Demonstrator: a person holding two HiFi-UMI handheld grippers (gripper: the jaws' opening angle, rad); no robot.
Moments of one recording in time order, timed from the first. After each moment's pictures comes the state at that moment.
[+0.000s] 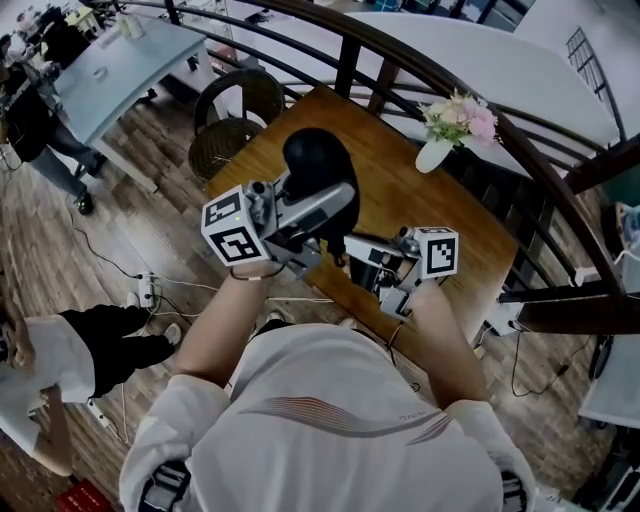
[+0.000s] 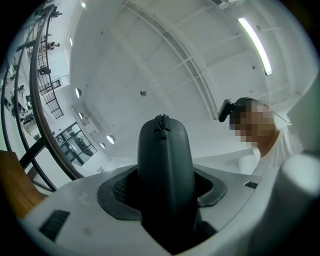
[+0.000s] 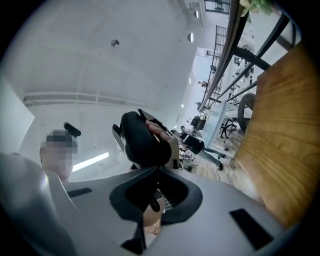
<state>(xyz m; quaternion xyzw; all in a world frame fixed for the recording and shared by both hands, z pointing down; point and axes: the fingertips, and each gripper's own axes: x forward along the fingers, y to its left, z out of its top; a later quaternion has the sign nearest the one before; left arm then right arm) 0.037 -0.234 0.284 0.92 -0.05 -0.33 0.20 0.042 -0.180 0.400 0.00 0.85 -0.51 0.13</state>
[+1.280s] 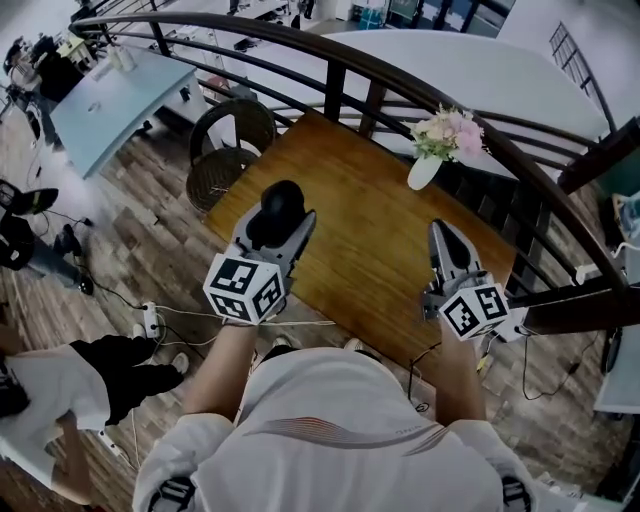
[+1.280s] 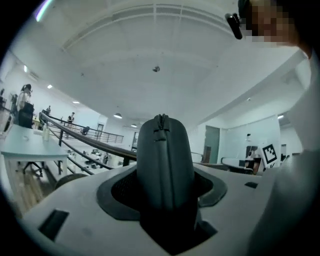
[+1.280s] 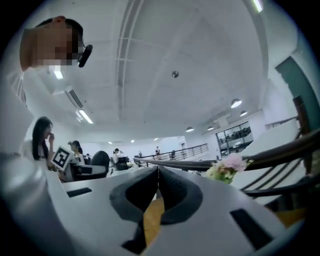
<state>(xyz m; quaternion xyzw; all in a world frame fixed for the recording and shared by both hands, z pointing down) -0.008 -0.269 0.382 0.90 -0.42 -0.03 0.10 0.228 -0.225 0.368 -0.53 0.84 -0.06 0.05</state>
